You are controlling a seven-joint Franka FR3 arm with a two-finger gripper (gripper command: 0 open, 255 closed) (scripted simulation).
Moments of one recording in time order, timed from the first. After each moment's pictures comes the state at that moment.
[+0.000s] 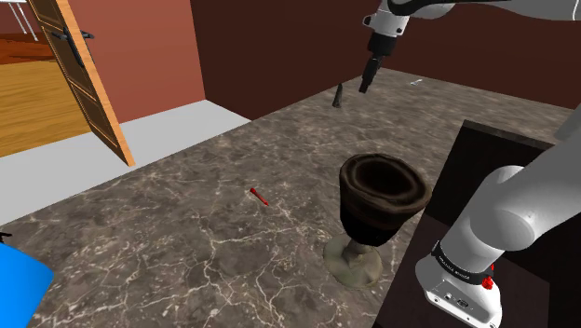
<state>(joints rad) 0.00 -0.36 -0.24 -2.04 -0.02 1.78 -0.56</state>
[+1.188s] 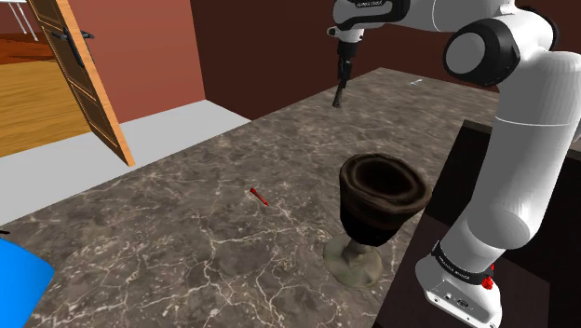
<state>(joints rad) -0.05 0.28 -0.34 -1.42 0.03 1.78 -1.14</state>
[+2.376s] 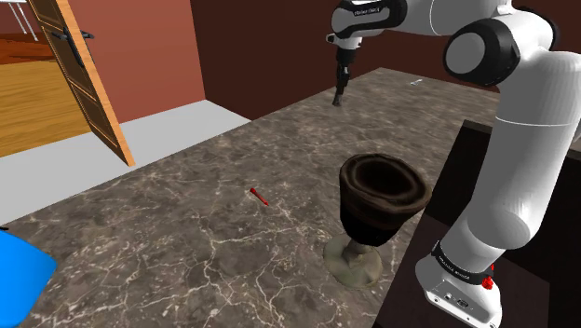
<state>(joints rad) -0.04 0.28 -0.34 -1.48 0.03 1.83 -1.14</state>
